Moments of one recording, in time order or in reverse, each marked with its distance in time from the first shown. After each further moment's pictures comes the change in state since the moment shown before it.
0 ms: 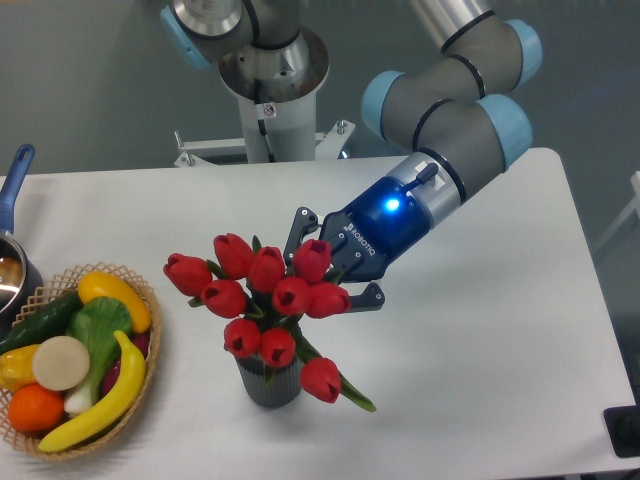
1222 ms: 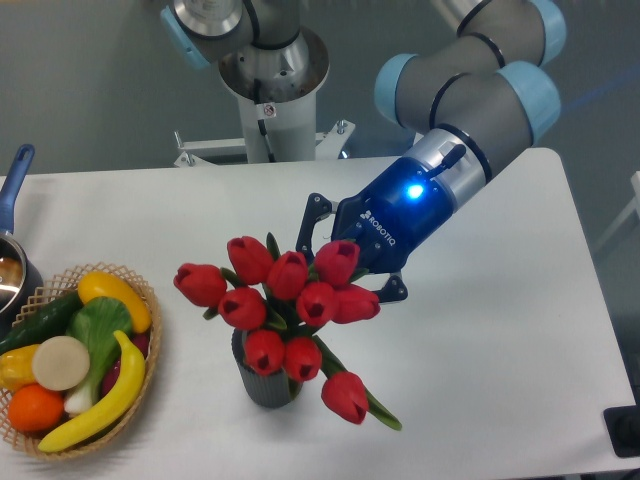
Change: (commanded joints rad) arm 0.006 -0.009 0.129 0.000 -0.006 -0.224
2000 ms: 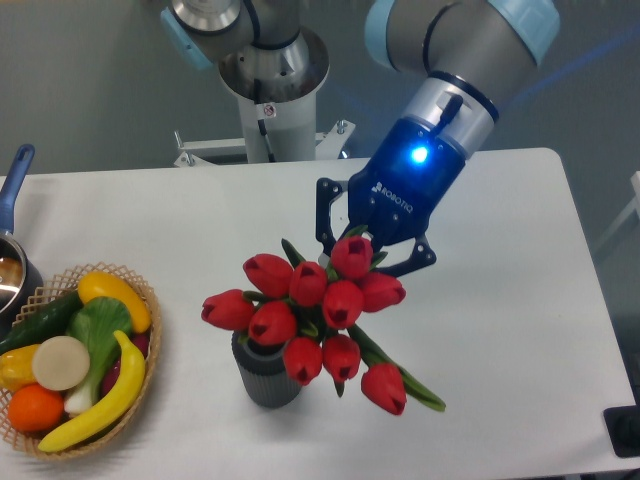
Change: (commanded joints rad) arm -0.005 0.040 0.103 -0.052 0.279 -0.093
